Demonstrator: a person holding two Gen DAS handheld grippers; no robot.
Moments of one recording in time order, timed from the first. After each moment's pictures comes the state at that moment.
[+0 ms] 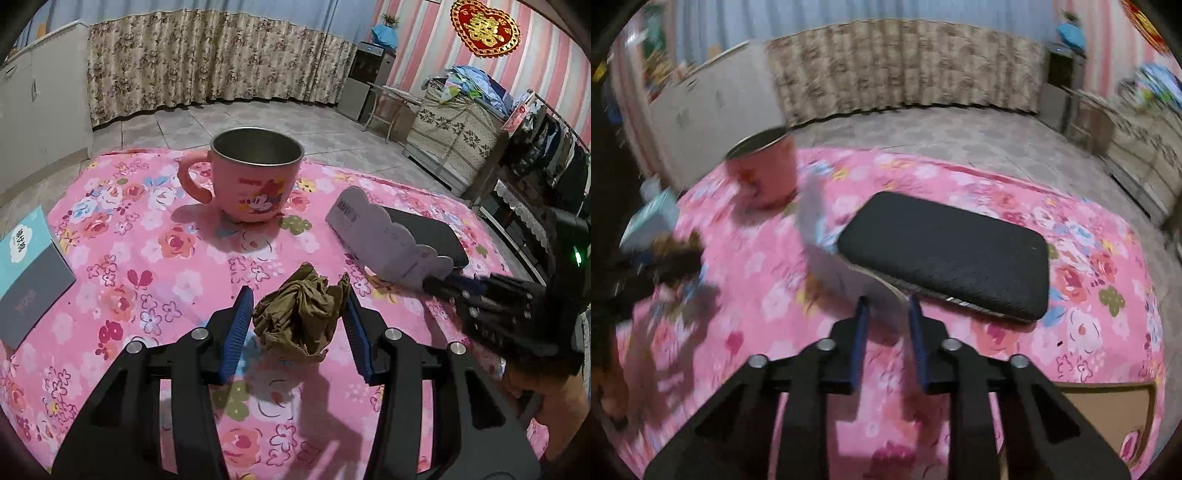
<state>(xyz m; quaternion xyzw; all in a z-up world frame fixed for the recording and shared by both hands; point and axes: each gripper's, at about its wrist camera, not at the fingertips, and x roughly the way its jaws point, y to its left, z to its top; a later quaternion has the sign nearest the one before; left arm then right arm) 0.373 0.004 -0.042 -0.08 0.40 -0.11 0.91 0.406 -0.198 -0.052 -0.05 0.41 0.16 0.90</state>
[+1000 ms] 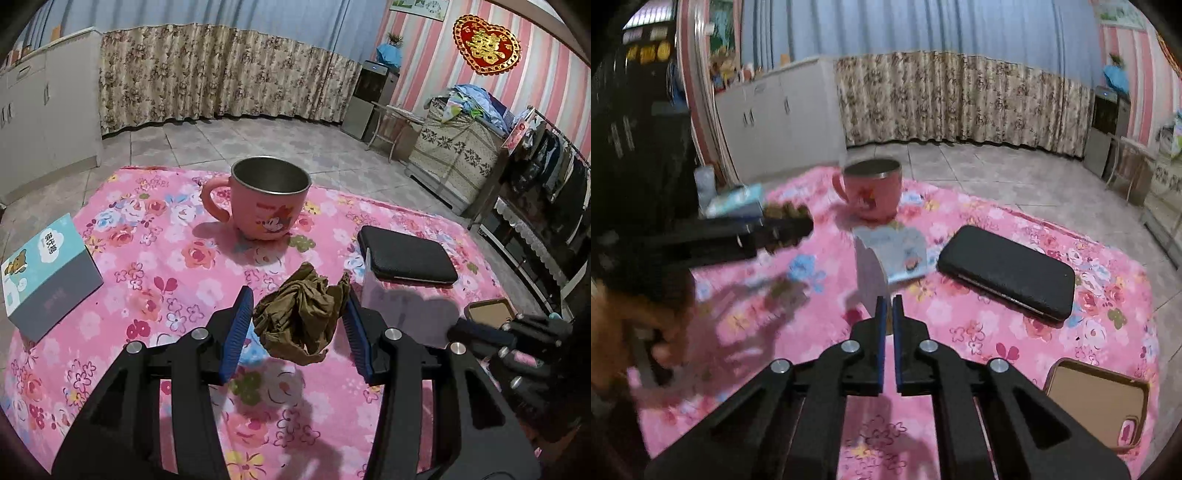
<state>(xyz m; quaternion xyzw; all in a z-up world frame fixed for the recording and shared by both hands) 0.349 0.016 -0.021 -0.10 0.37 -0.09 0.92 0.334 -0.171 -0.011 -0.08 0.36 0.25 0.90</state>
